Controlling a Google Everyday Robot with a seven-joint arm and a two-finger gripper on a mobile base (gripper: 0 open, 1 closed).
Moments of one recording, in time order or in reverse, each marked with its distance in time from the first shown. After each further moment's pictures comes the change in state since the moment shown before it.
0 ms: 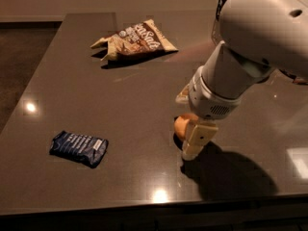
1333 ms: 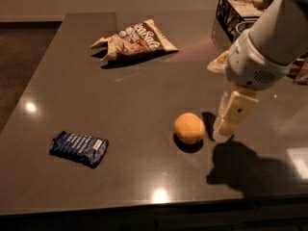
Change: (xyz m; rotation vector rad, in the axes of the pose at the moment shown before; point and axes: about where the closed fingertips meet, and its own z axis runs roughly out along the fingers) arm 0.035 -0.022 -0.075 0.051 -0.035 0.118
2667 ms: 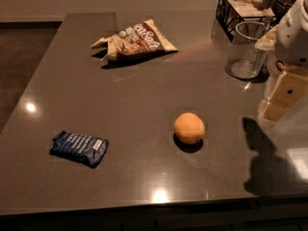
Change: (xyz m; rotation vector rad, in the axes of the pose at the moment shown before) arm 0.053 -0.012 -0.074 0.138 0.177 0.094
